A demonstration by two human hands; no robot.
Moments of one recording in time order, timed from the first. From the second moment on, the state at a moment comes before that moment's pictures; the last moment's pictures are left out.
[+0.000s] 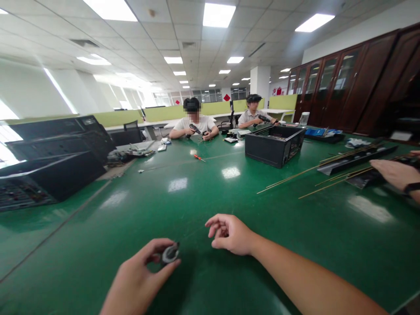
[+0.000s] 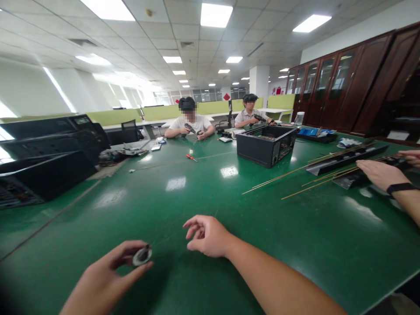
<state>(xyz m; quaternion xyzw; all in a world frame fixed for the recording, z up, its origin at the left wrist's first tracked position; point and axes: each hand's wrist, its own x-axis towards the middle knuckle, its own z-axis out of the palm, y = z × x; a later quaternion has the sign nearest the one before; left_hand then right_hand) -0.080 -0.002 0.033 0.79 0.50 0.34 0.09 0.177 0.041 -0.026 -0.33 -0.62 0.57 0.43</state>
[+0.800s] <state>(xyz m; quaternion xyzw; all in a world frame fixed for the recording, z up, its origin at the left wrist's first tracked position) -0.031 0.023 -0.006 0.79 0.44 0.33 0.25 0.177 0.027 -0.027 -0.42 -0.74 0.34 0.40</state>
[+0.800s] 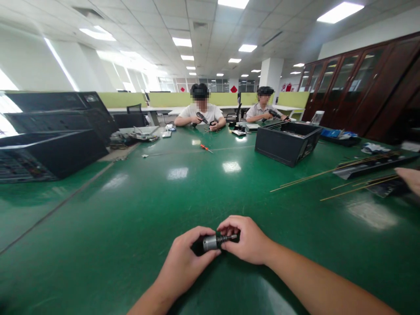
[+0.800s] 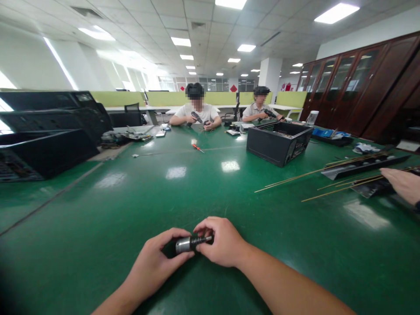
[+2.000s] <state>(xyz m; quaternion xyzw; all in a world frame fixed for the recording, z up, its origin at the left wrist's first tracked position) -0.035 0.021 -0.013 0.80 0.41 0.39 0.18 0.180 0.022 -0.016 -0.41 -0.75 0.30 0.42</state>
